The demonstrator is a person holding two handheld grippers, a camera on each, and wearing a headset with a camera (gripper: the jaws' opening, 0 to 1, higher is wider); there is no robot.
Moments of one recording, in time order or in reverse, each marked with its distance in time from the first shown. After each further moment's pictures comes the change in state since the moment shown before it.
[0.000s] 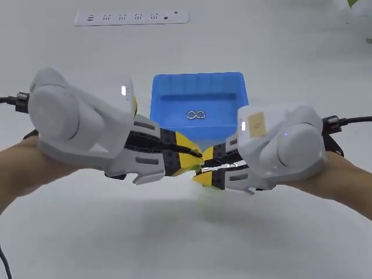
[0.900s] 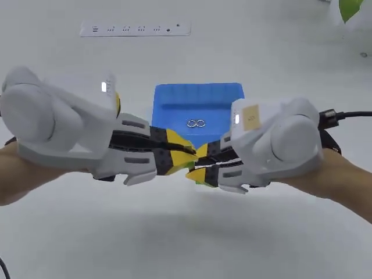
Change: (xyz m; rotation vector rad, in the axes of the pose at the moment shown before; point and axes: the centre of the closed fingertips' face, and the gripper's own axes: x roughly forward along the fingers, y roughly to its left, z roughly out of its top) left arm -0.026 0.002 0.019 -0.001 -0.049 0.075; right arm -0.009 -0.006 0.029 -0.020 -0.006 -0.028
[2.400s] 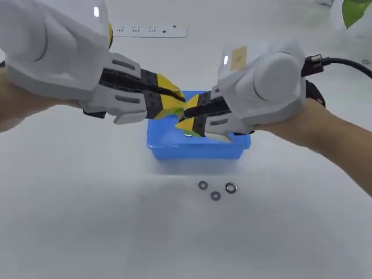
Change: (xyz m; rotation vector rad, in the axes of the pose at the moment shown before) left arm 0.001 0.100 0.011 0.113 0.027 0.044; right arm 0.016 -0.104 0.016 -0.007 -0.015 -0.114
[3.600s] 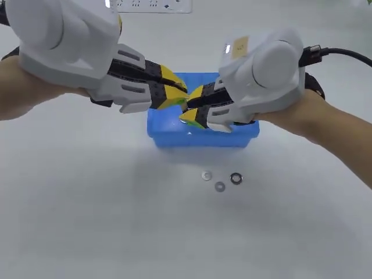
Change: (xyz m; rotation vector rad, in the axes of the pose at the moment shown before) left arm 0.018 0.008 -0.026 -0.035 0.033 -0.013; right arm 0.015 -0.005 -0.027 0.063 0.018 0.019
